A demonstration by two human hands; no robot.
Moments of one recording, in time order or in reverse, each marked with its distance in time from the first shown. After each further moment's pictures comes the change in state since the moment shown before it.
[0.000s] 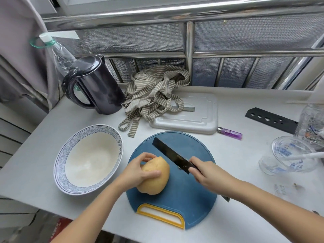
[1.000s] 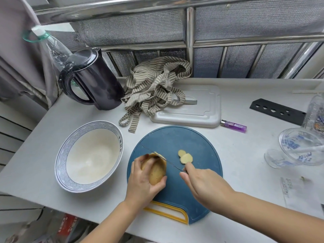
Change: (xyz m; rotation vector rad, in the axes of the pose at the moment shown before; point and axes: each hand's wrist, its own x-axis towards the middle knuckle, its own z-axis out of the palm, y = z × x) left_hand -0.021 -0.034 0.050 0.397 0.550 0.427; right_hand -0.022 -0.040 0.026 -0.306 0.075 -0.081
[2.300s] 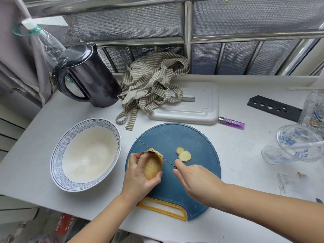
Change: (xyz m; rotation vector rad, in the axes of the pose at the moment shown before) left_hand 0.008 -0.007 -0.003 -0.078 -0.032 -0.051; right_hand 0.015 -0.004 0.007 0.079 -0.003 -0.065
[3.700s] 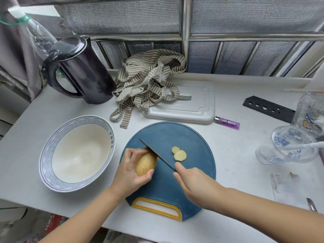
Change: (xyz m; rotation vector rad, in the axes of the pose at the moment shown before) left_hand 0.014 -0.021 -0.005 -0.102 -0.116 0.088; right_hand -0.008 0.006 0.005 0.123 -0.078 0.066
